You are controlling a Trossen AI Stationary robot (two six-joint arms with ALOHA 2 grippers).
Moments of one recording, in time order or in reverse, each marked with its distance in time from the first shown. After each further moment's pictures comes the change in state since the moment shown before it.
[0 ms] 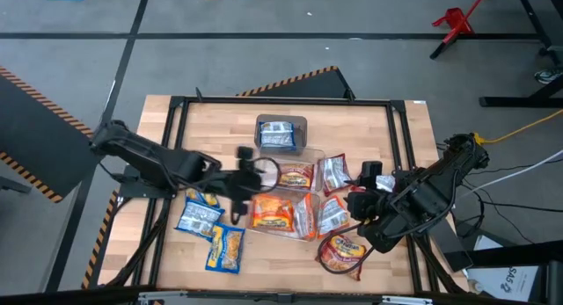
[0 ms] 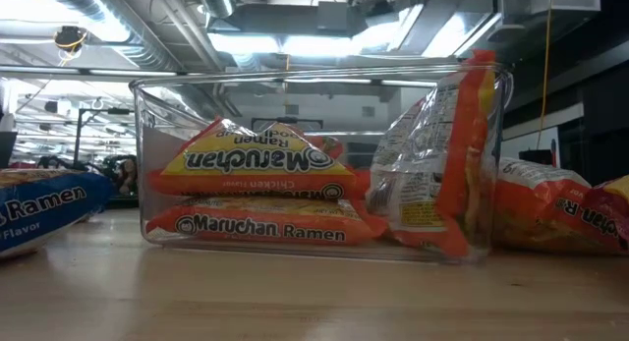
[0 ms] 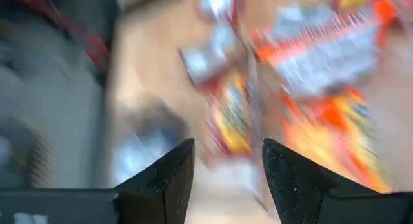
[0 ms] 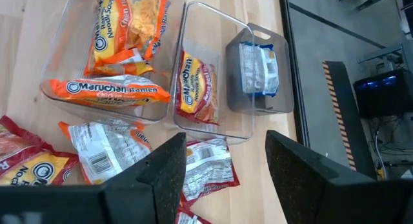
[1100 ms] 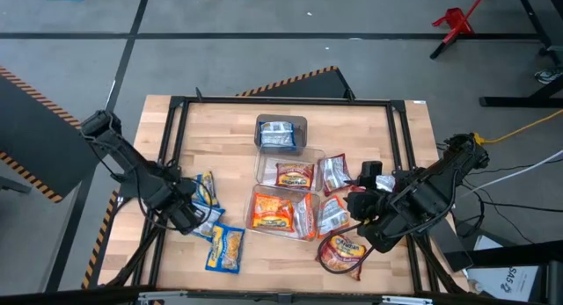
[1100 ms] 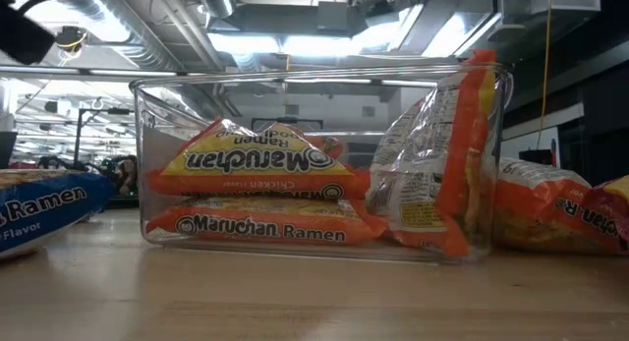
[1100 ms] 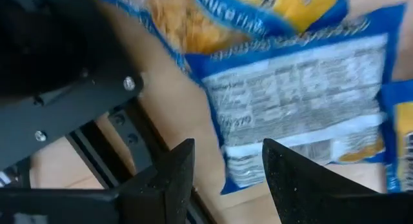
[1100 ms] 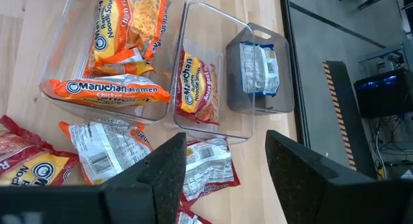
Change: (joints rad) left arm -0.415 -0.204 -0.526 -0.437 0.514 -1.902; right arm 0.000 0.000 0.000 0.001 -0.003 -0.001
